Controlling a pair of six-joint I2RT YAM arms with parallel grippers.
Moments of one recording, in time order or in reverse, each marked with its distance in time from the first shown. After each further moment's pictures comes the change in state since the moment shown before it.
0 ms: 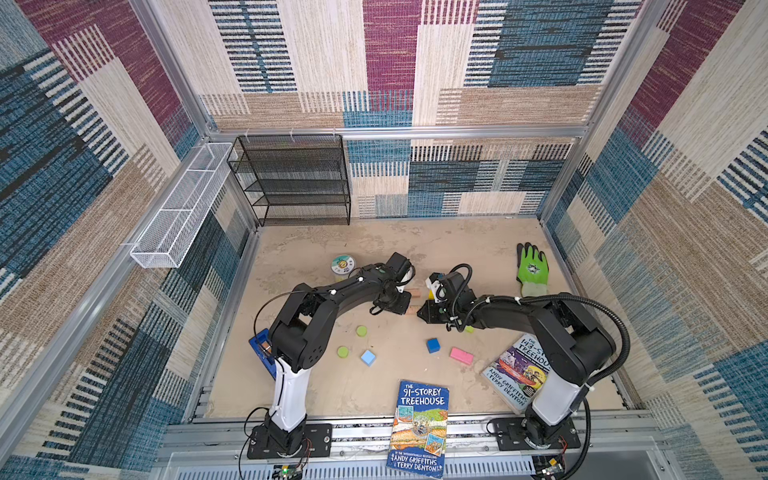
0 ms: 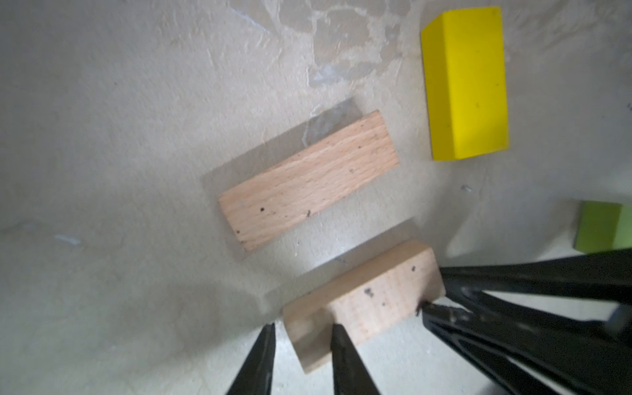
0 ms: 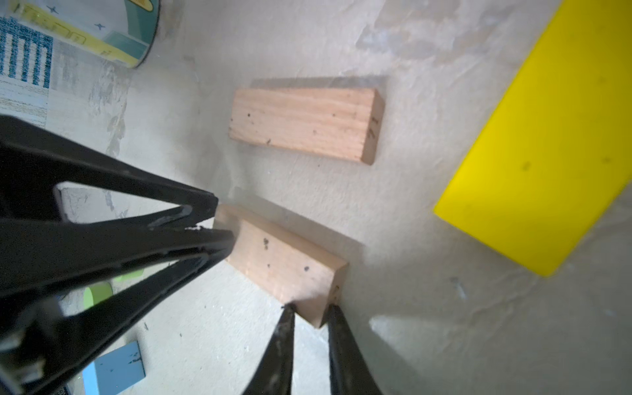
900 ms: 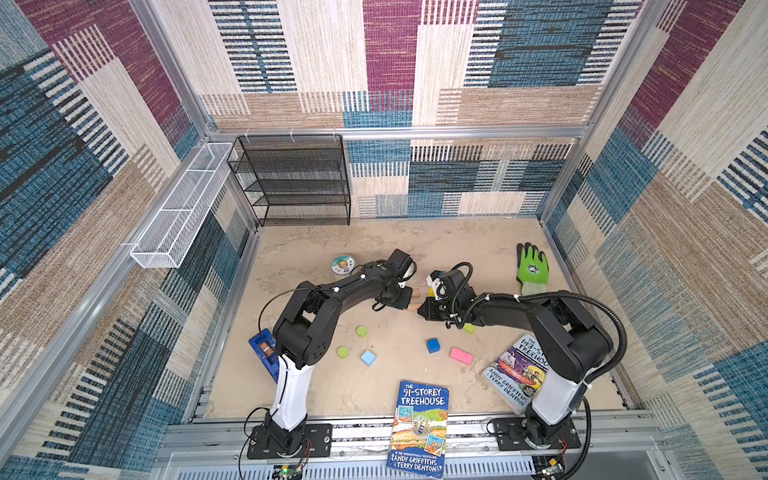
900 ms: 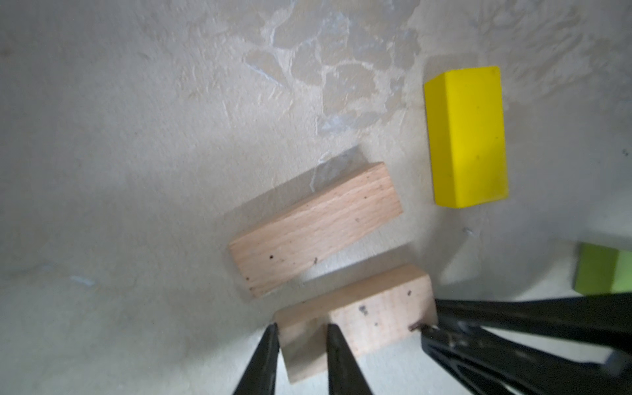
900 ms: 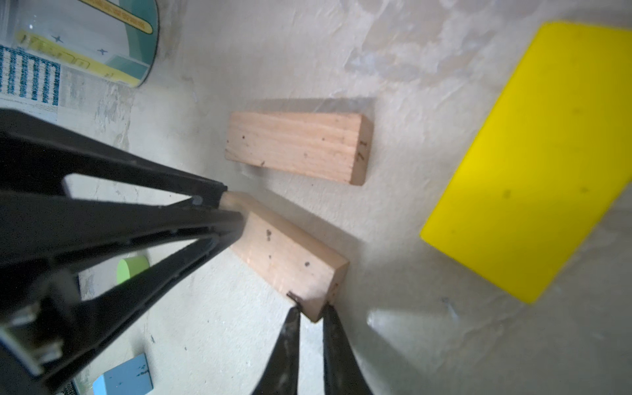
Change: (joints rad) left arm 0.004 0.045 0.054 0.022 -0.008 -0.019; right arm -0.018 0.021 0.021 0.007 -0.007 0.024
